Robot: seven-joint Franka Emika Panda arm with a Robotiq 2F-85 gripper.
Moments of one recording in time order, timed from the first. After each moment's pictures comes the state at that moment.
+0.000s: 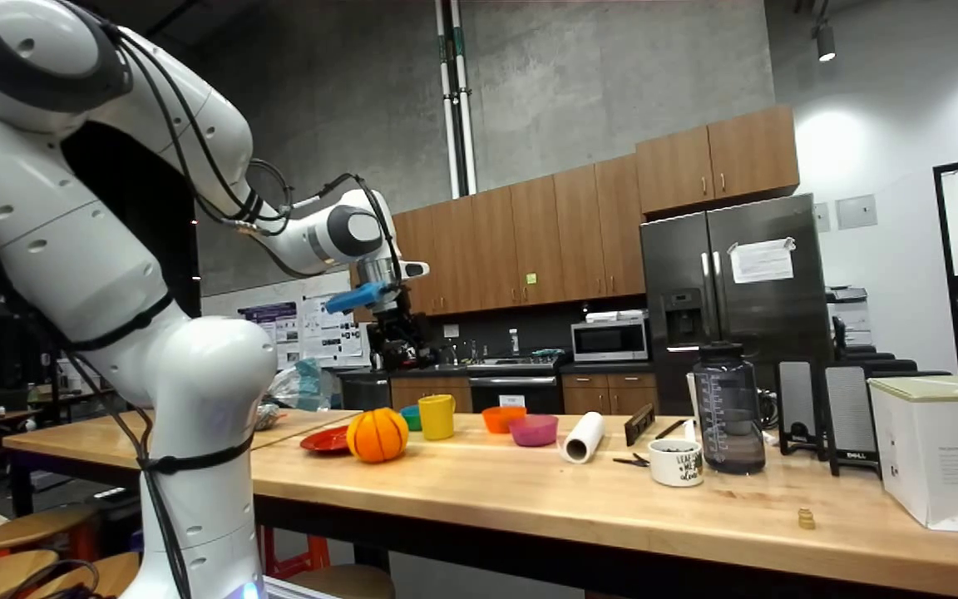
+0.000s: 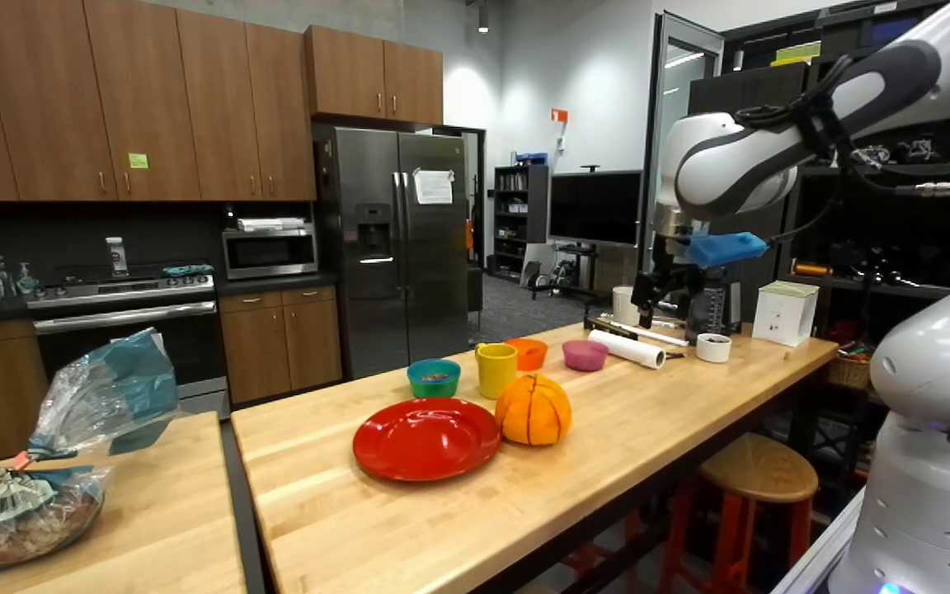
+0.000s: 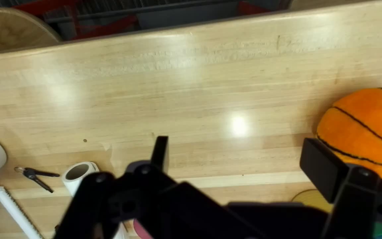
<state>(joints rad) -0.10 -0.67 0.01 -2.74 -0.09 2.22 0.13</state>
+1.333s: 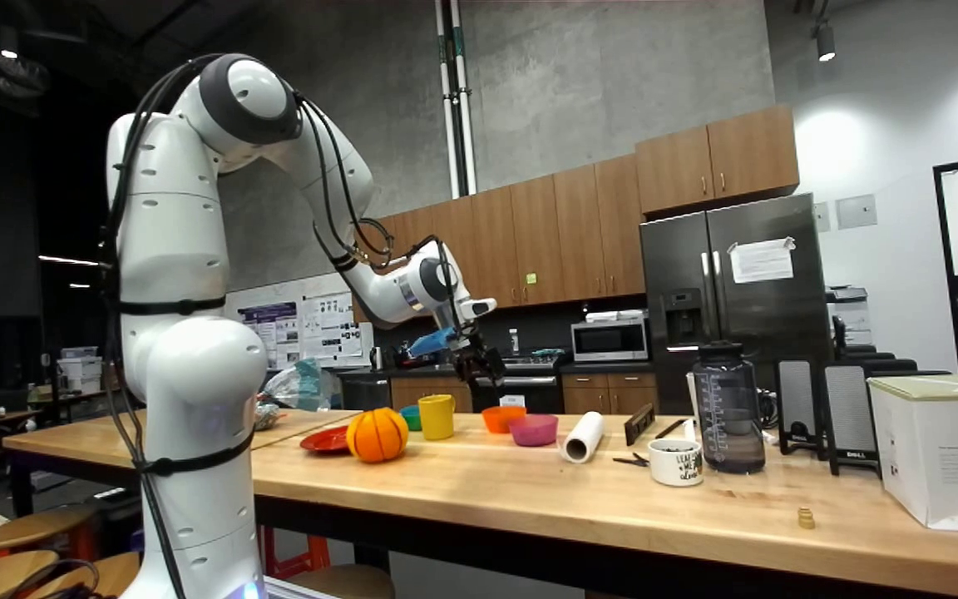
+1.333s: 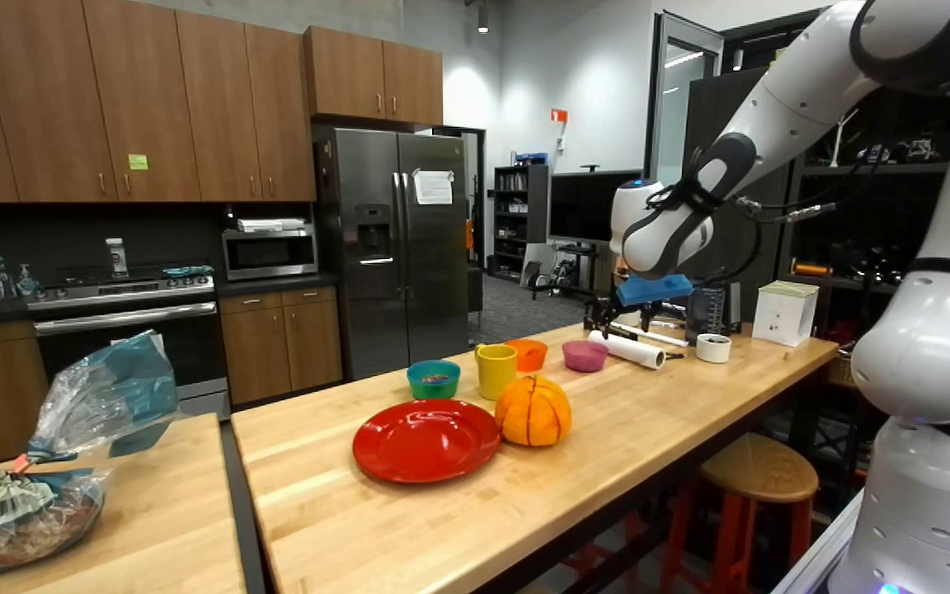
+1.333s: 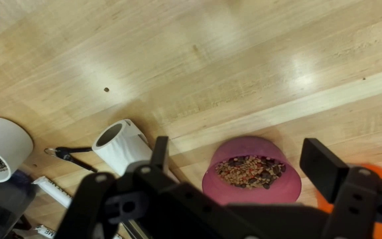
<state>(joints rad) -0.25 -0.06 0.03 -2.44 -0.37 2.60 0.56</state>
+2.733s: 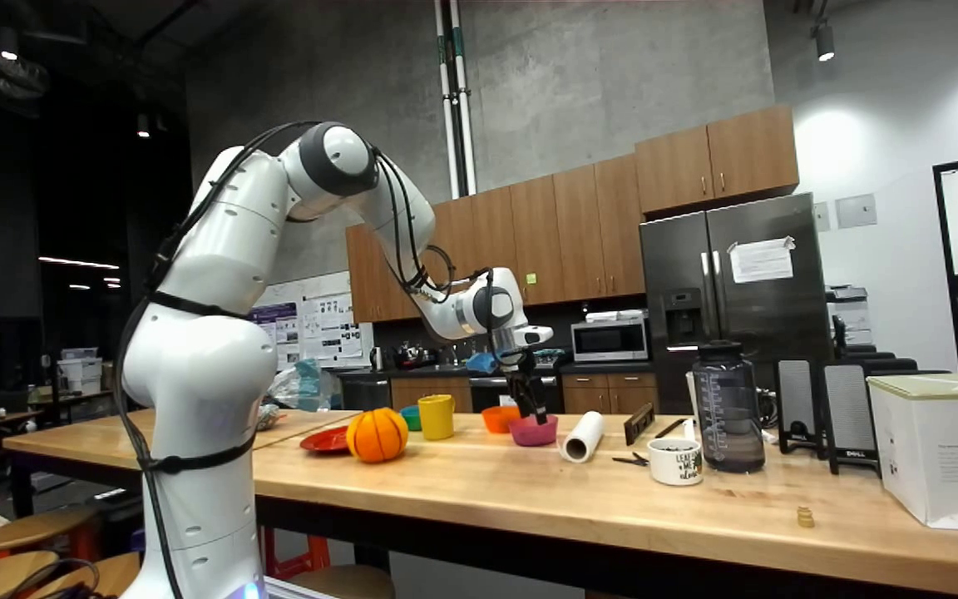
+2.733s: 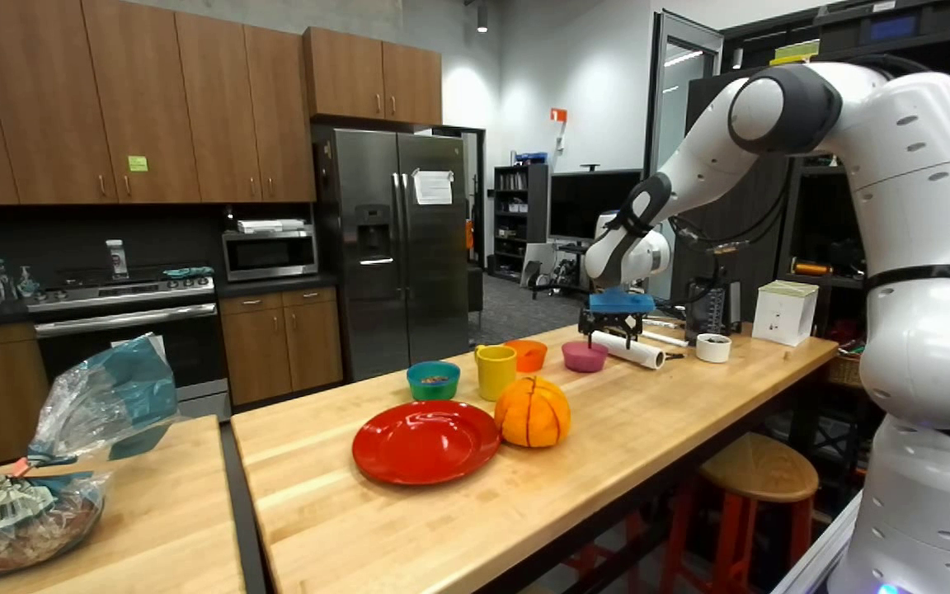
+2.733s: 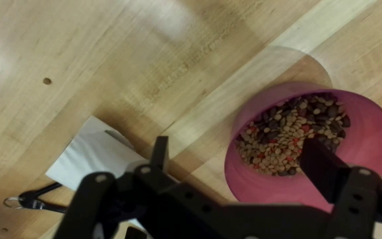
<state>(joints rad) -0.14 0.34 -0.16 -2.05 -0.08 2.53 0.55</state>
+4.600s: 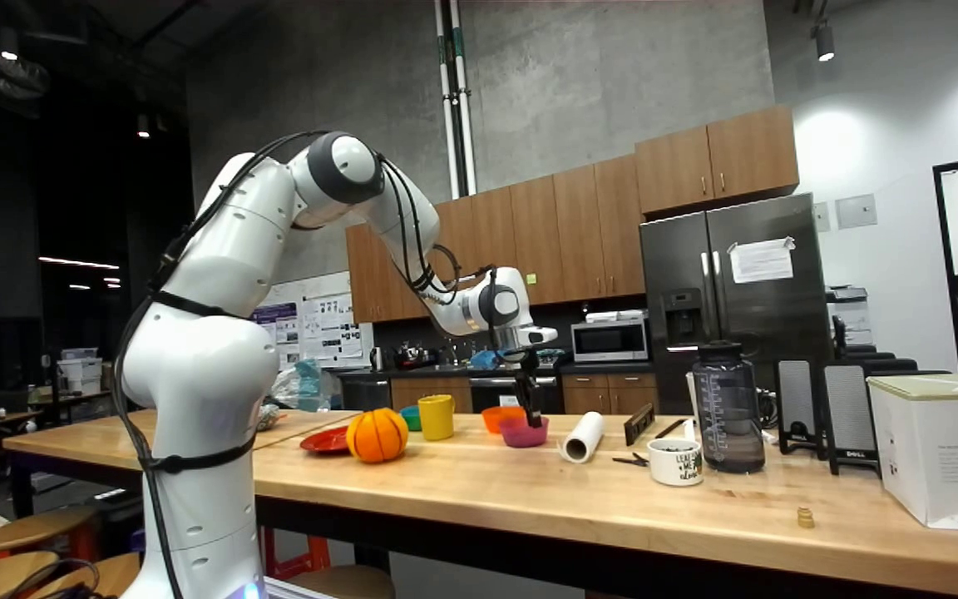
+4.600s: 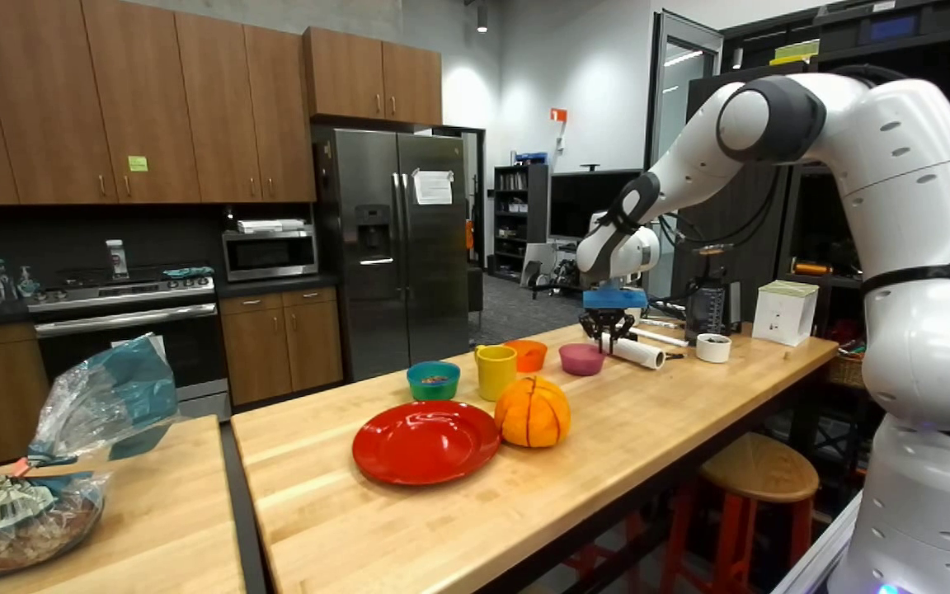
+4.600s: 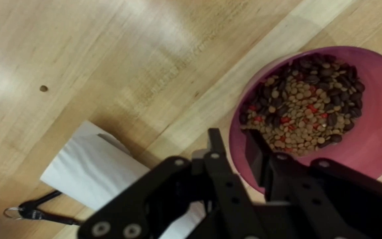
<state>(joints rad) -0.11 0.39 -0.19 -1.95 -0.03 2.42 0.56</state>
